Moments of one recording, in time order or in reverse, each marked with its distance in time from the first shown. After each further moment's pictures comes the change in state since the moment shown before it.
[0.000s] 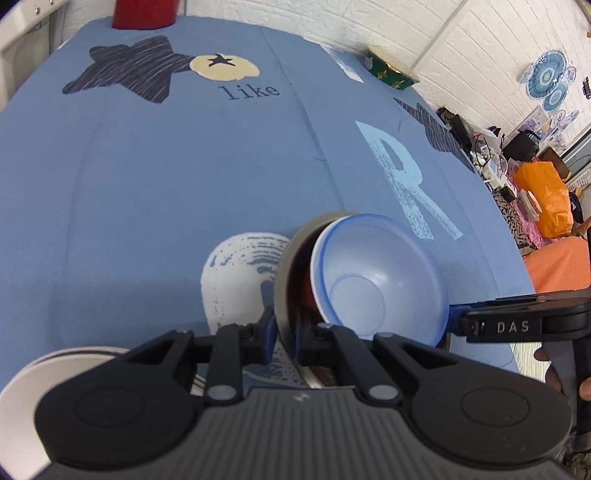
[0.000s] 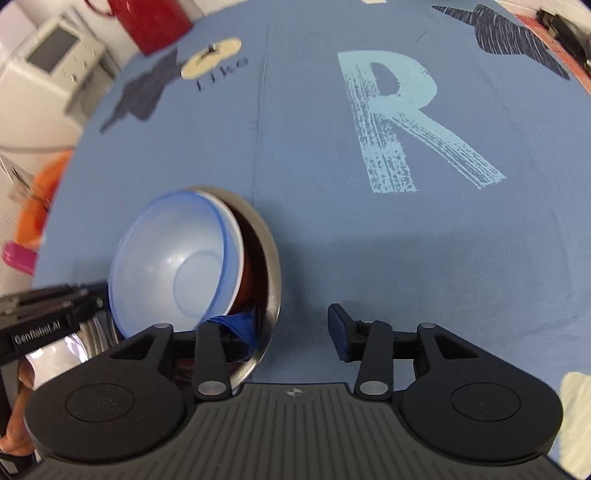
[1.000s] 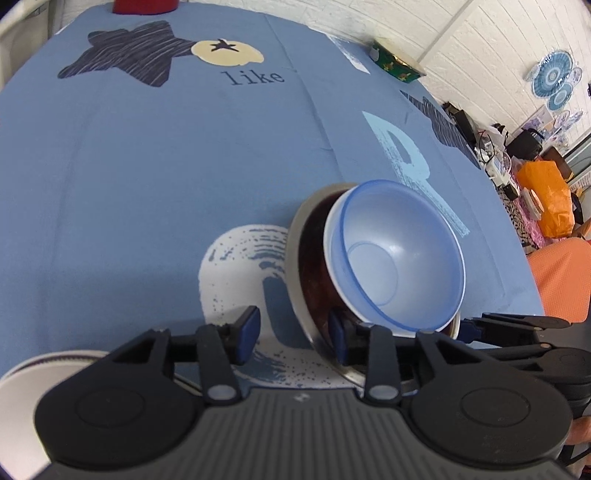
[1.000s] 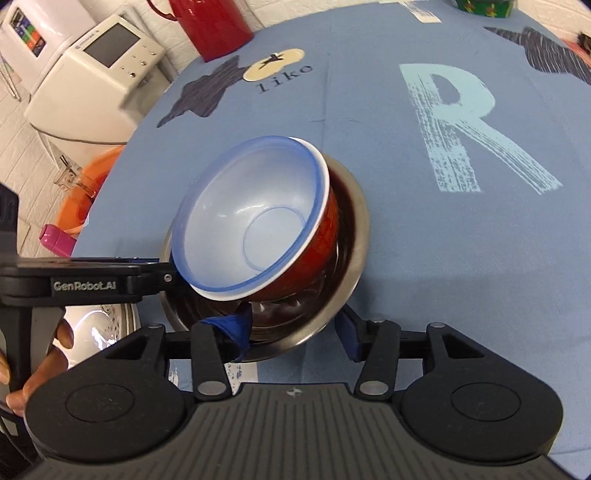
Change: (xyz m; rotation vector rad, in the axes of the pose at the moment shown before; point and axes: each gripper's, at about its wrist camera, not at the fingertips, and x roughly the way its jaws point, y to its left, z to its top) left arm 0.014 0.007 0.001 -0.026 0.031 -0.012; right arm 0.007 0.006 -0.031 -0.080 -0.119 0.179
